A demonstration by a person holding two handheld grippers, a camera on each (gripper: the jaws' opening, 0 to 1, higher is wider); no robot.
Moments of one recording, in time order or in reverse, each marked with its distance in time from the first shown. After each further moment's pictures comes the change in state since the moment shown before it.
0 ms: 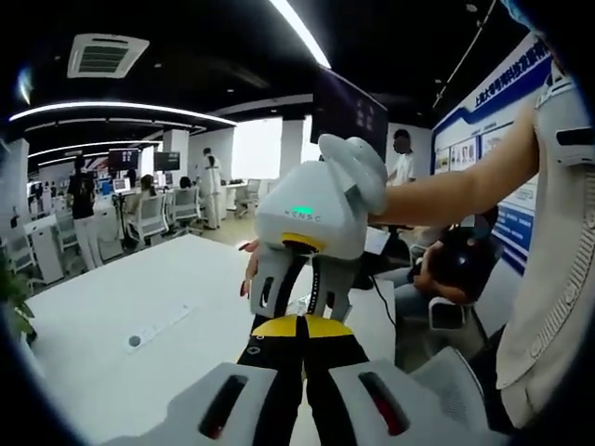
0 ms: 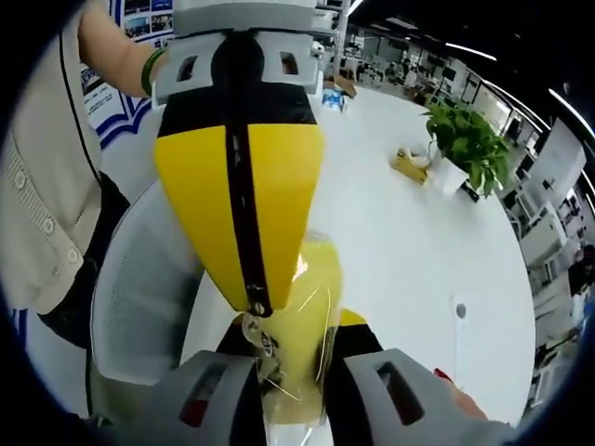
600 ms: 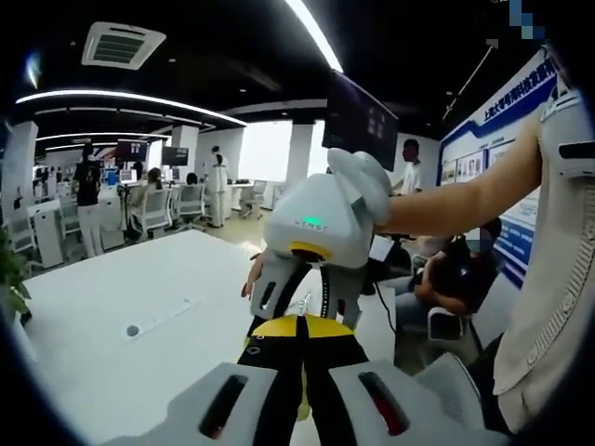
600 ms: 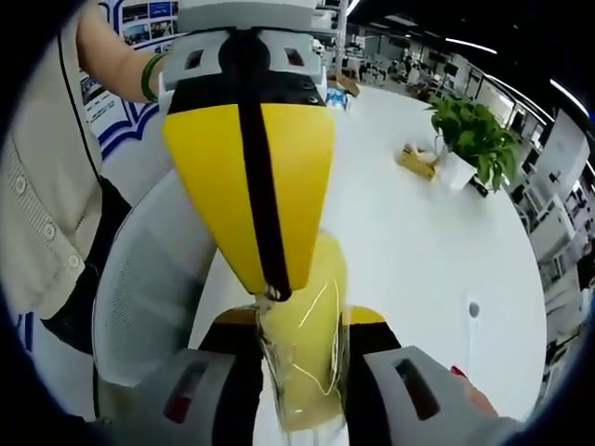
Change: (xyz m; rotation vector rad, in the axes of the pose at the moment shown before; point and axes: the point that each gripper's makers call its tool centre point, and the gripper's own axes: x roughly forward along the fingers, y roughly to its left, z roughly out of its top) left arm -0.008 0.014 -0.007 -0.055 -0.022 0.019; right arm 0.014 0.003 -0.001 0.034 -0.007 0.044
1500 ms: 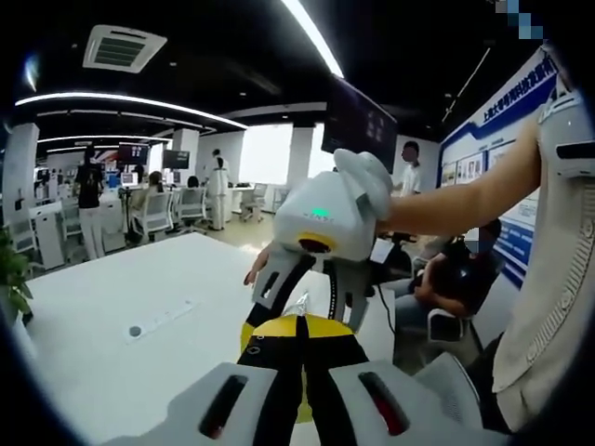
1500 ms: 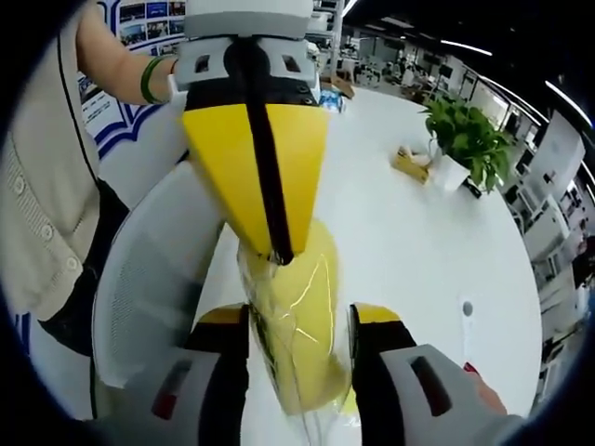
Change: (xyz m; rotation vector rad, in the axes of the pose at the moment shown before) left arm -0.008 -0.009 0.003 0.002 -0.015 0.006; right arm -0.009 0.002 0.003 0.000 -0.008 -0.036
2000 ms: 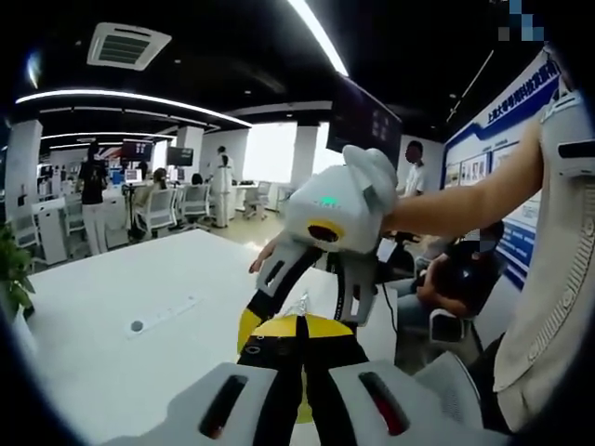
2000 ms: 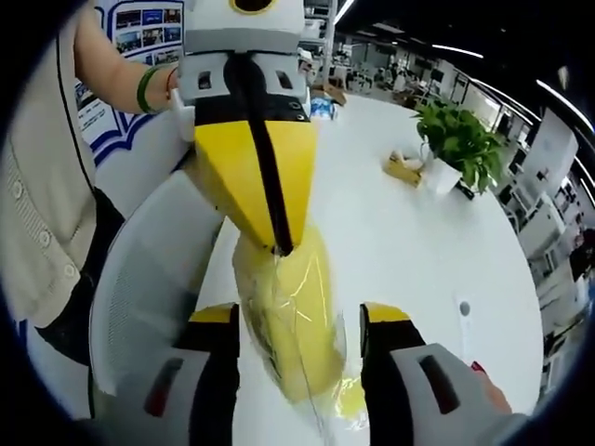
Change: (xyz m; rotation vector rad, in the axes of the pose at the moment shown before) left arm -0.001 0.002 -0.006 -0.020 0.007 0.016; right arm -0.003 -0.005 0.003 0.035 -0.065 -0.042
